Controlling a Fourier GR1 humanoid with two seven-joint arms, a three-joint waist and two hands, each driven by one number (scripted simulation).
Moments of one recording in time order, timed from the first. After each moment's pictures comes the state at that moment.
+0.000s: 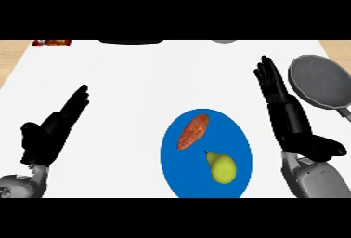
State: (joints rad) left arm -0.12 0.52 -0.25 -1.60 0.22 0.14 0.17; right arm -0.26 -0.30 0.25 -1.64 -0.15 -0.23 -0.09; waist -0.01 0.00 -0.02
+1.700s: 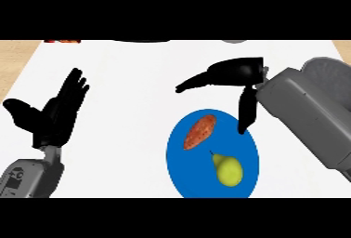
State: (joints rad) left arm -0.22 0.34 -0.11 -1.51 0.30 0.22 0.16; right arm -1.01 -0.47 0.63 -1.05 0.17 0.77 -0.34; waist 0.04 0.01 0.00
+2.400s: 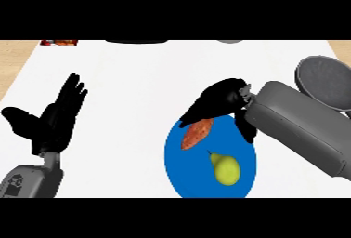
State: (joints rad) left arm -0.17 0.32 -0.10 -1.54 0.28 0.23 0.15; right arm -1.08 -0.53 0.97 -1.16 0.37 0.79 -0.39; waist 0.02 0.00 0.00
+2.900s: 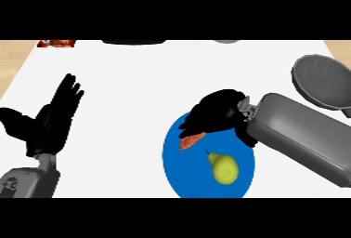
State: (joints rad) left arm -0.16 0.32 -0.07 -1.56 0.27 0.21 0.17; right arm -1.05 -0.57 1.01 -1.31 0.49 0.74 -0.38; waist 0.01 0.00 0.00
